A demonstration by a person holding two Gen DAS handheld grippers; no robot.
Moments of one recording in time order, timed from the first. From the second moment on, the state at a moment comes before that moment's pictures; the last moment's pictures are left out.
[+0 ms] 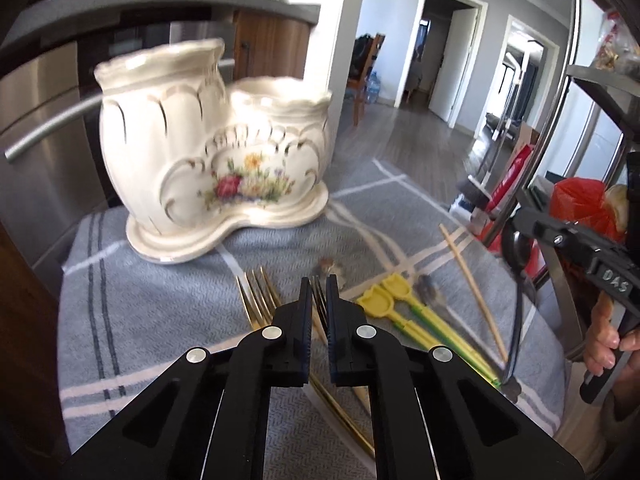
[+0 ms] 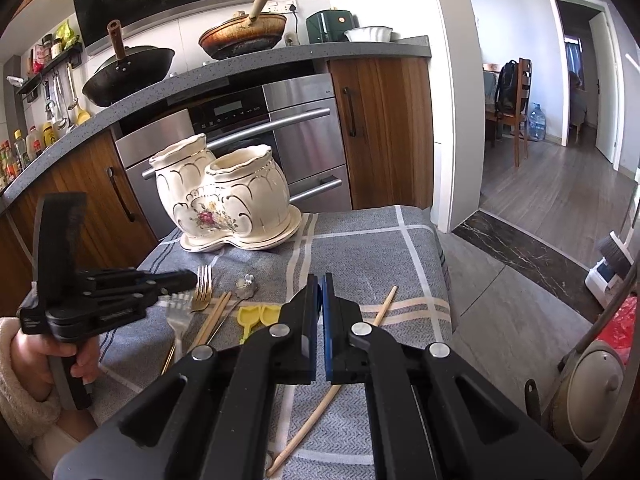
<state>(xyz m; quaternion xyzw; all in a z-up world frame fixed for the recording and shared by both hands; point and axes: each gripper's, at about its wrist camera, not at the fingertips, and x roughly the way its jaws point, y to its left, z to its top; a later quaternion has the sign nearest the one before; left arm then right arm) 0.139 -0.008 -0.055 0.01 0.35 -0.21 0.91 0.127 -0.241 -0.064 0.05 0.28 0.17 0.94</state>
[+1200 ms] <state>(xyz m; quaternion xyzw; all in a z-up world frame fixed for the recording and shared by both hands) 0.151 0.049 0.175 0.13 0.10 -0.07 0.98 0.240 -0.152 0.071 0.00 0.13 0.12 0.98</state>
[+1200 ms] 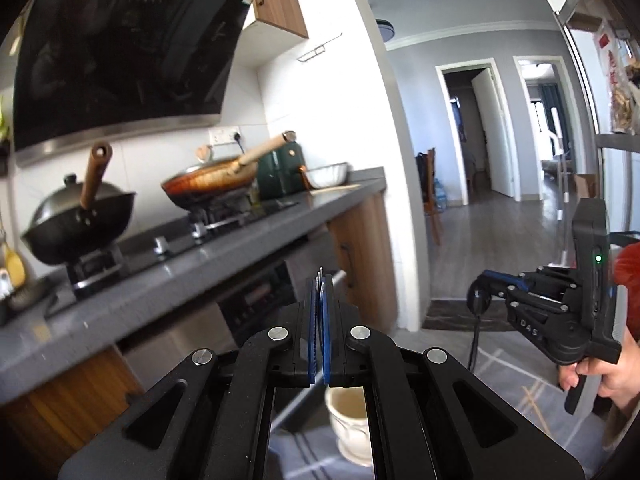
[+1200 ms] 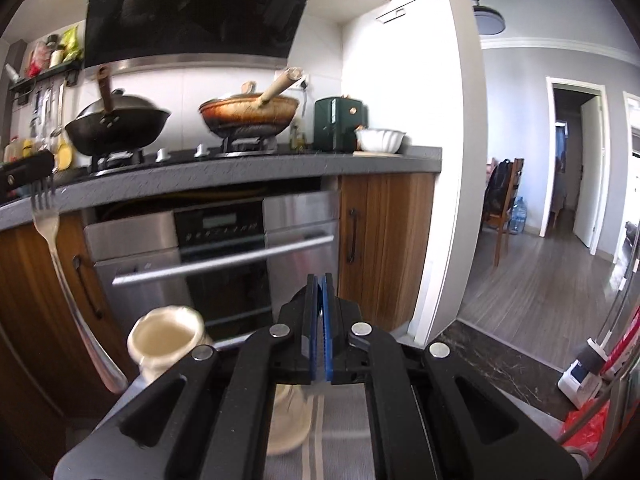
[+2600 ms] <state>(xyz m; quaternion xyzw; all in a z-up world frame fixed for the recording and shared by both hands) 0.241 0.042 0.060 0.12 0.24 -0.06 0.96 0.288 -0.105 -0.010 -0.08 0.21 0.17 0.96</state>
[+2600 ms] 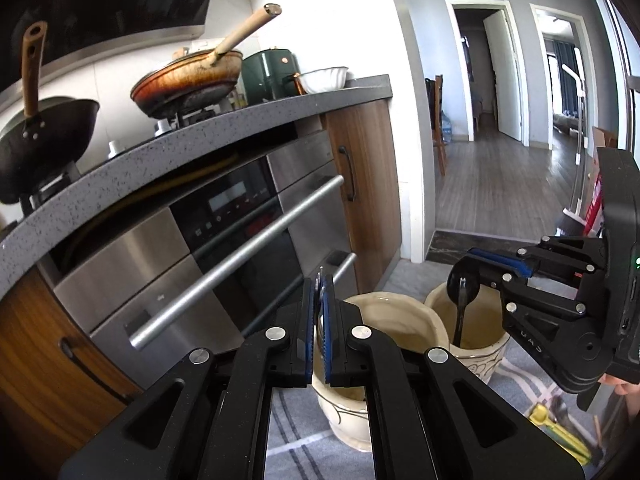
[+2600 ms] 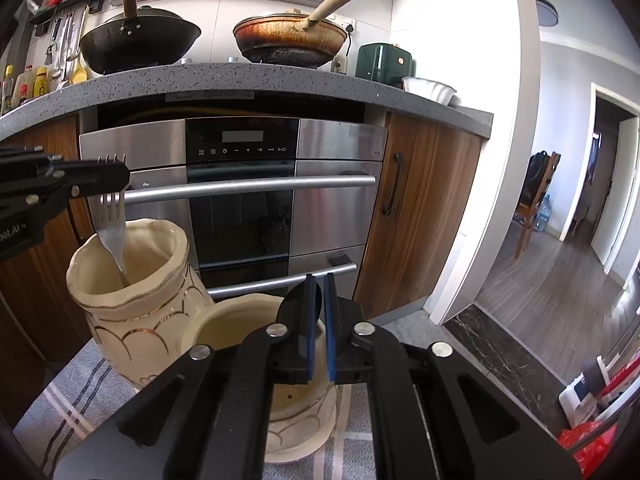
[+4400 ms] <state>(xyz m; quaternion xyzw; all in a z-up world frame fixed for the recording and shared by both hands) 0.137 0.001 -0.067 0.02 0.39 -0.13 0.91 0.205 -0.223 -0.115 -0.02 0.44 0.07 0.89</state>
